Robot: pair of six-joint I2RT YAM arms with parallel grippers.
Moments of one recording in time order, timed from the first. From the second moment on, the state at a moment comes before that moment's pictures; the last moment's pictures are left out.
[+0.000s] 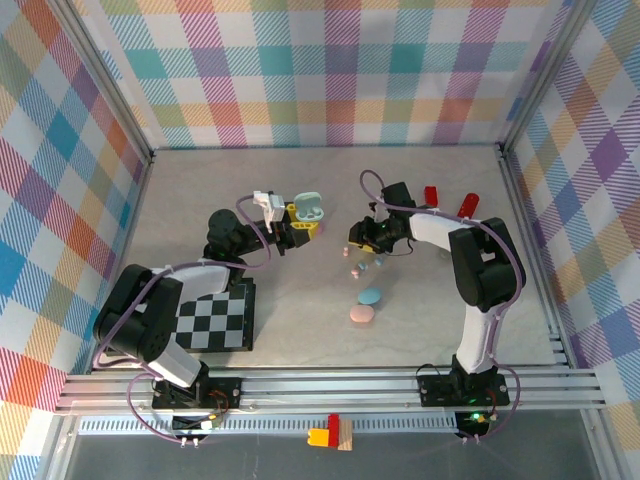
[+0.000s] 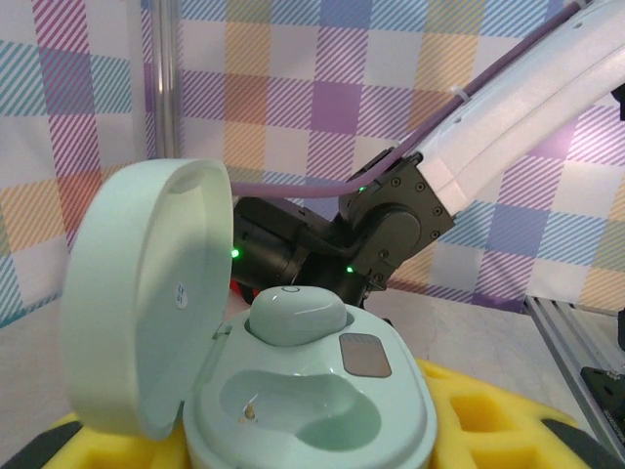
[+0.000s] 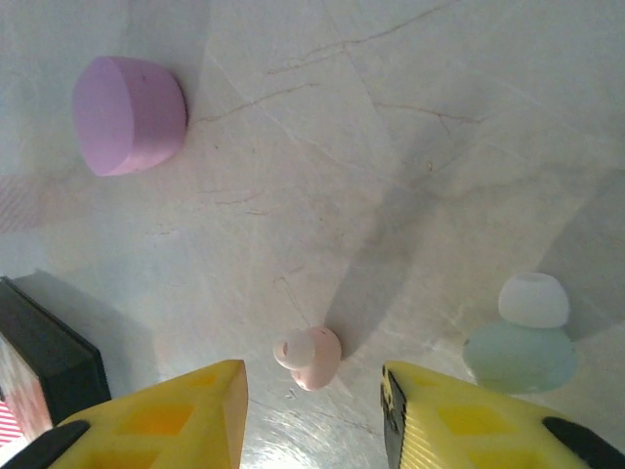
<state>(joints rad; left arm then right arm) -0.37 1.57 0.67 1.12 0.90 -0.23 0.35 1.92 1.18 -0.33 -0.55 0.58</state>
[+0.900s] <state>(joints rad) -0.37 1.53 0.64 1.04 0.90 -0.19 0.30 1.99 1.26 -0.42 -0.52 0.47</state>
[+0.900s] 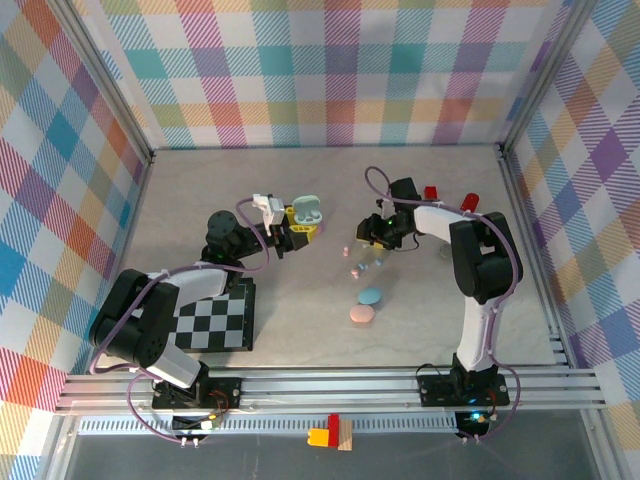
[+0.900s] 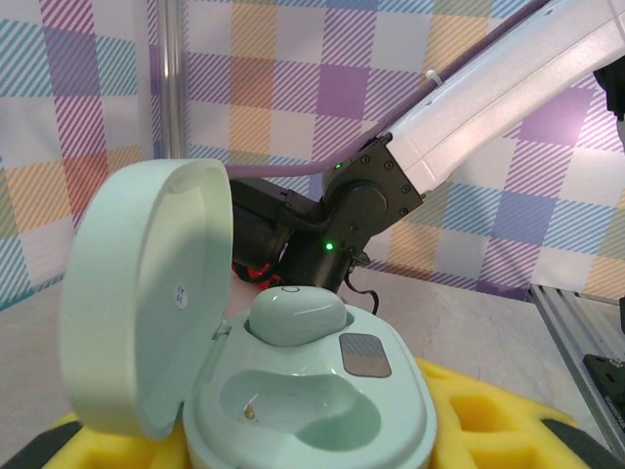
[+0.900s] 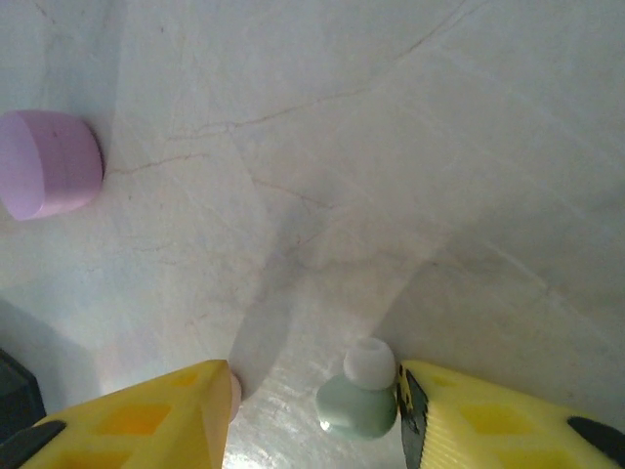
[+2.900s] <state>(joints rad) 0.02 1.48 0.53 1.19 0.78 -0.29 0.72 2.20 1.64 -0.90 0.52 0.14</state>
